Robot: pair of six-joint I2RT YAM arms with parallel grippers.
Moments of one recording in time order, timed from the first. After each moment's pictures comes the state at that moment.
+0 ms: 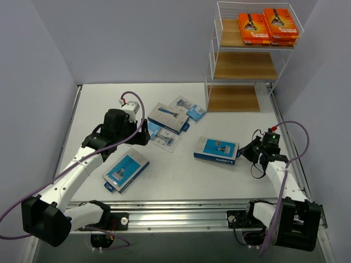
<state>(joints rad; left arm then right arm) -0.43 1.17 1.01 -0.48 0.06 -0.24 -0.18 1.06 0.52 -0.26 -0.24 0.67</state>
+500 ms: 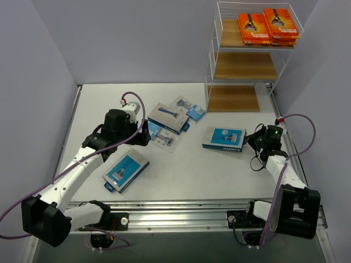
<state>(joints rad) -0.44 1.17 1.01 -0.48 0.06 -0.24 -0.21 1.18 0.52 0.00 -0.13 0.69</state>
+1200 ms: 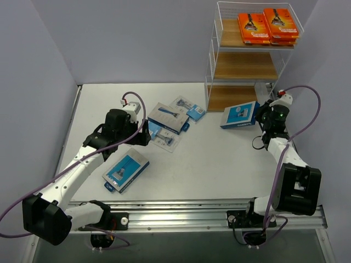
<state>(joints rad) -0.44 1.18 1.01 -0.48 0.06 -0.24 -0.21 1.38 0.76 0.34 -0.07 0.35</state>
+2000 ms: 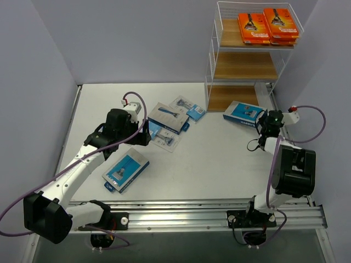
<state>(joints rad) -0.44 1.20 1.01 -0.48 0.06 -0.24 -0.23 1.58 0.72 0.54 0.28 0.73</state>
